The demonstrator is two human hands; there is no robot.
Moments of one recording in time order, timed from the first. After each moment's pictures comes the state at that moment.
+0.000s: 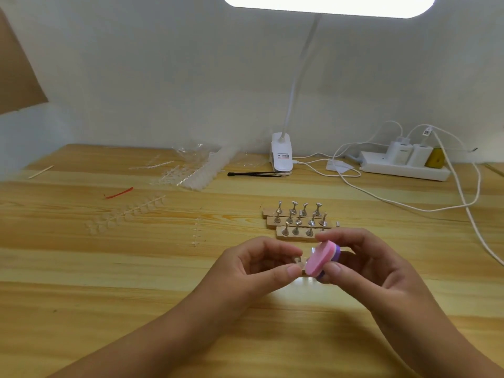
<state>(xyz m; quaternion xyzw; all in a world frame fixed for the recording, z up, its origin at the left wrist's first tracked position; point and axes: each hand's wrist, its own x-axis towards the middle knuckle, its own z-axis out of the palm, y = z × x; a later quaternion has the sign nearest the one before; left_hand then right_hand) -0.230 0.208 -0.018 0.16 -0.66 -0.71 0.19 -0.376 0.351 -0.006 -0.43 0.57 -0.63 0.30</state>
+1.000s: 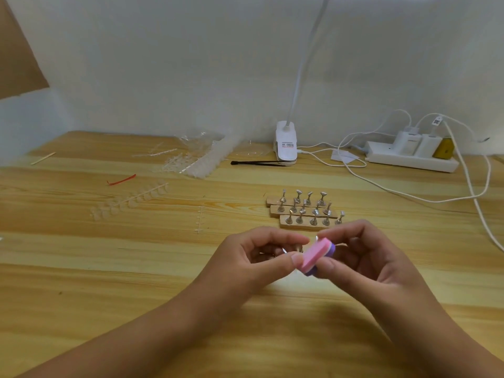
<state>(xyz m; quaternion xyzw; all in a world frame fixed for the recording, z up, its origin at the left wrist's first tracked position) -0.229 0.208 -0.022 0.17 -0.71 -0.65 0.21 -0.370 0.349 -0.009 -0.44 0.57 -0.62 0.32</state>
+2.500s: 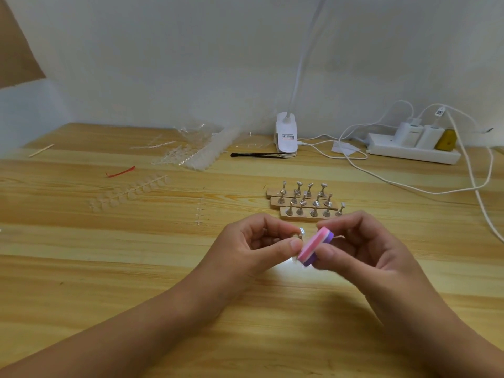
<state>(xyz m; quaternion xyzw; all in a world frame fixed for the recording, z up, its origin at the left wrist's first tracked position) -0.232 0.207 -0.023 0.18 -0.67 -0.69 0.23 -0.365 0.346 -0.006 -0.40 0.58 -0.63 0.33</state>
